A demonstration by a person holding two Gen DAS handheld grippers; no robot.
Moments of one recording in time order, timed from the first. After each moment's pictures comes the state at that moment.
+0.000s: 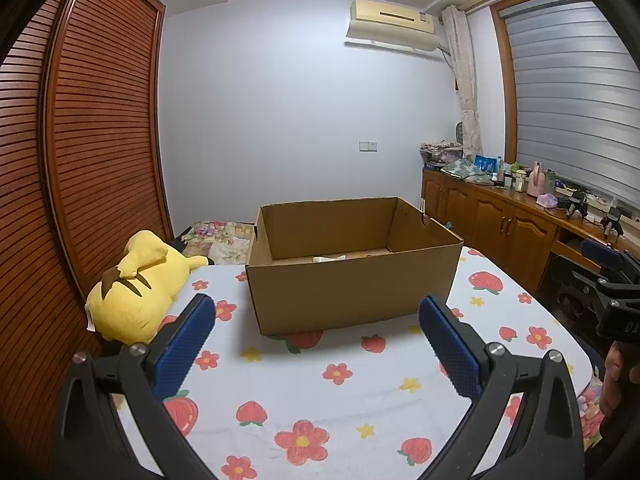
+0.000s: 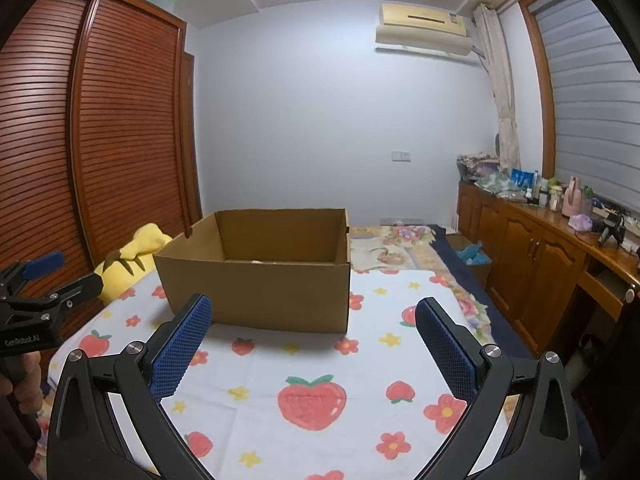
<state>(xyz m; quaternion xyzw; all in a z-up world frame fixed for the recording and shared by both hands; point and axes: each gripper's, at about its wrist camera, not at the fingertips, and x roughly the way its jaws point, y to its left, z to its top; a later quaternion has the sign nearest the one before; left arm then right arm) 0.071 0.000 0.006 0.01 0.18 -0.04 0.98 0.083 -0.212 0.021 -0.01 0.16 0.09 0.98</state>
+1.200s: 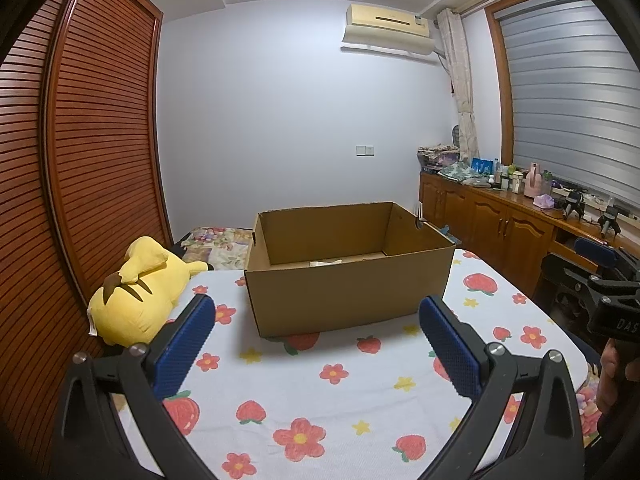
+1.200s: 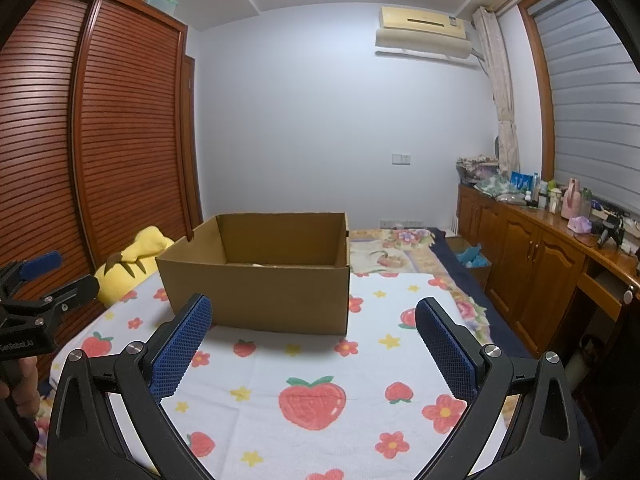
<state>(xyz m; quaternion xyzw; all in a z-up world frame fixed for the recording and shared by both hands) 0.060 -0.003 0.009 0.02 0.17 -0.04 0.98 0.080 -0.213 0.020 -0.01 0.15 0.09 0.98</state>
